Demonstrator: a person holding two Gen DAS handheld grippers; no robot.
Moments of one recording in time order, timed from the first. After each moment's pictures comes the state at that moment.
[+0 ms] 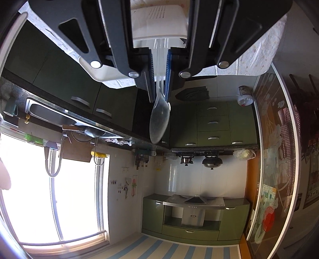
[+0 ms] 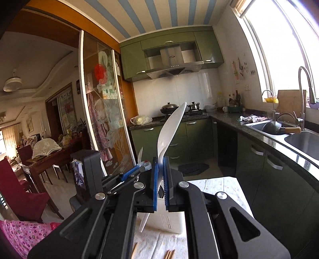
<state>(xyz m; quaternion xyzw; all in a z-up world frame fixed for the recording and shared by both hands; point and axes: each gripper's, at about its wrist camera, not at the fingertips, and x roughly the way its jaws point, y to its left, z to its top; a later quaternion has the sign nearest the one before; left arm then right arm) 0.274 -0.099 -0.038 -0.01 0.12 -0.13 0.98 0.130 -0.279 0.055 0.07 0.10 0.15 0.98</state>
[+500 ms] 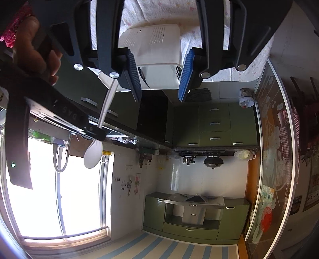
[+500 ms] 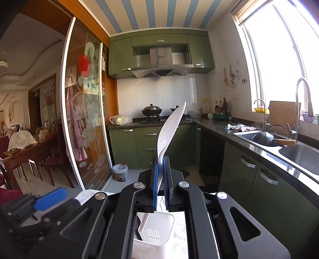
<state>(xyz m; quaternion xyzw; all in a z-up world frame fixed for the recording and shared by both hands) 0.217 -0.074 -0.023 -0.02 0.12 -0.15 0.98 0.259 -0.253 0.036 0.03 0.10 0.07 0.99</state>
